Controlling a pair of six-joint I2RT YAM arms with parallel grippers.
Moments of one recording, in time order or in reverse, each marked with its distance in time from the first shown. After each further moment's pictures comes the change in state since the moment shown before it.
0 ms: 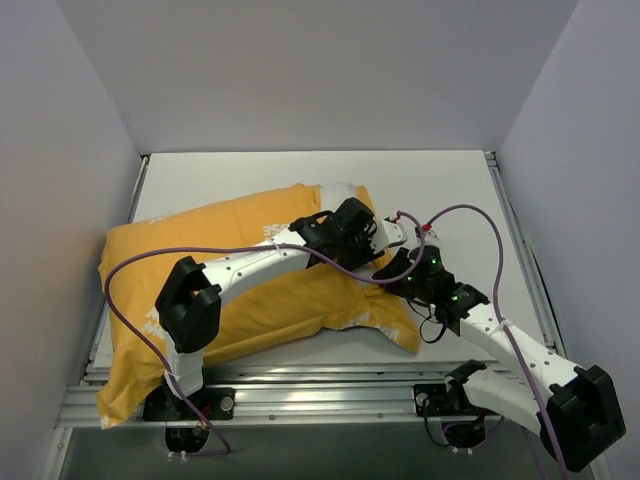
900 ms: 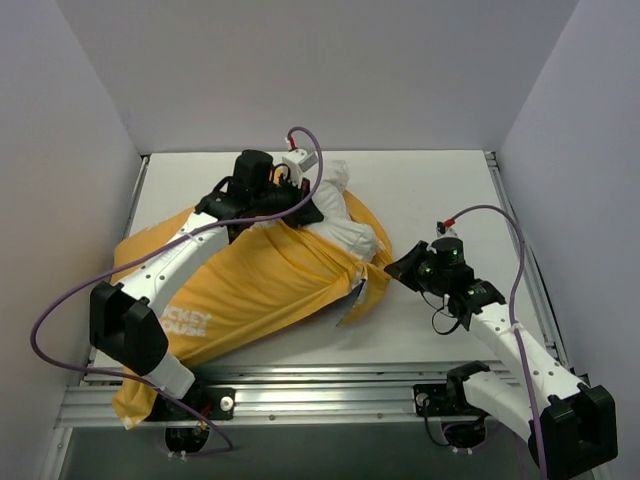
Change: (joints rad) left arm 0.409 -0.314 -0.178 0.179 0.453 -0.468; right arm -0.190 -0.057 0.043 -0.115 -0.126 0.061
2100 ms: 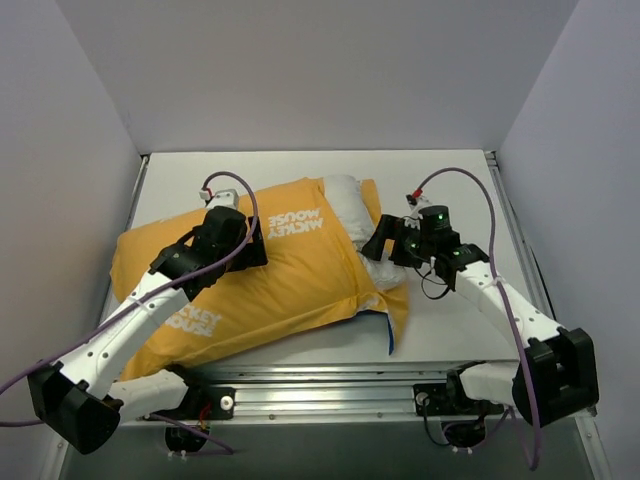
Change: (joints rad) left arm -0.061 -0.447 -0.324 -0.358 -0.850 -0.456; right arm -0.007 0.270 0.241 -0.013 -0.154 -0.349
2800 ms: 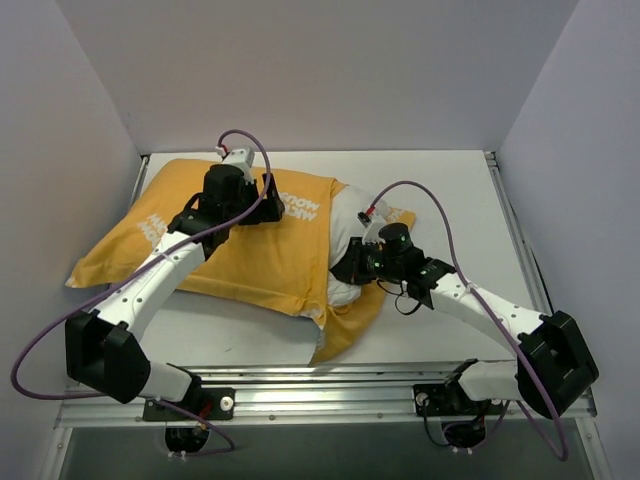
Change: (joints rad) left arm 0.176 0.285 0.117 0.402 0.305 0.164; right arm 0.300 0.069 -0.082 0.291 -0.109 0.097
